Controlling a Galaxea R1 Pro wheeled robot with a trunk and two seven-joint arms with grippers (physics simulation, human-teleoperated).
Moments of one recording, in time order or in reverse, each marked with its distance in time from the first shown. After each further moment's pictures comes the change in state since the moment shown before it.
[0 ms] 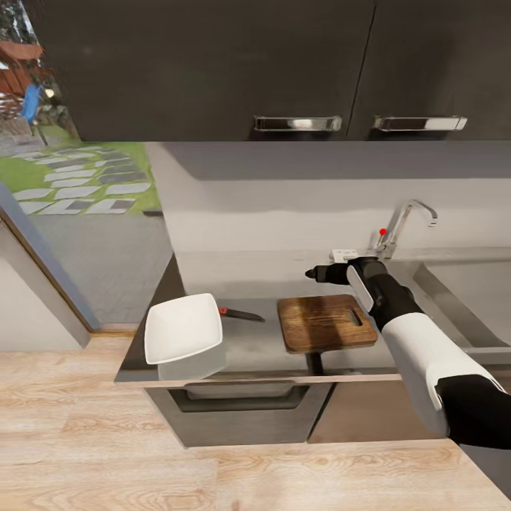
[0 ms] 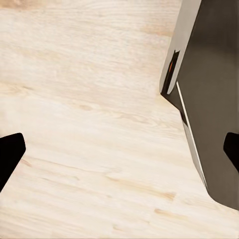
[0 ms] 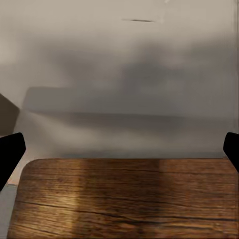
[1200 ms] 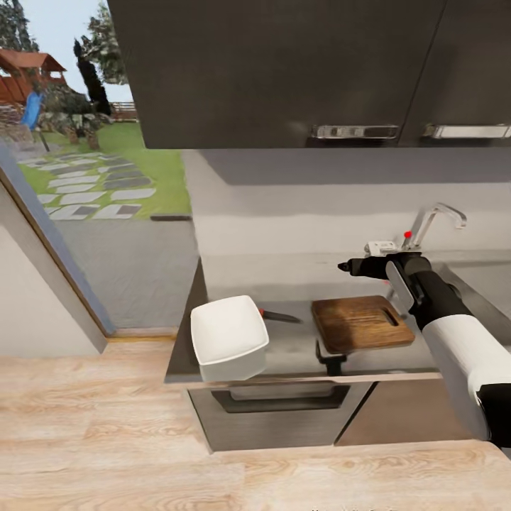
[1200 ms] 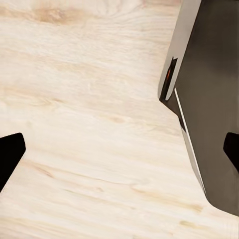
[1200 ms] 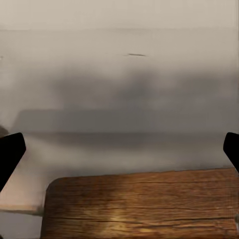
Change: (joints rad) left arm 0.000 0.000 0.000 0.000 0.000 0.003 0.000; right arm 0.012 -0.174 0.000 -0.088 -0.002 0.002 0.064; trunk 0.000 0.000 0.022
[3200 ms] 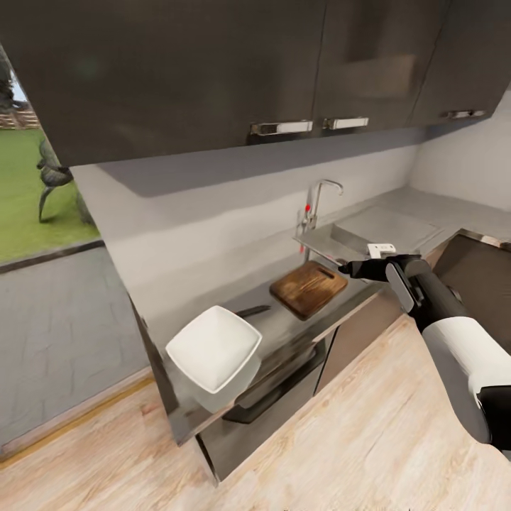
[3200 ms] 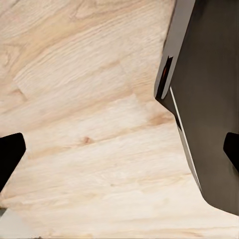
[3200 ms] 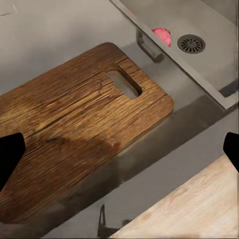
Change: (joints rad) left arm 0.000 -0.009 0.000 0.000 0.000 0.001 0.000; right arm 0.010 -0.001 0.000 0.002 0.001 0.002 -0.002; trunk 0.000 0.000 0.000
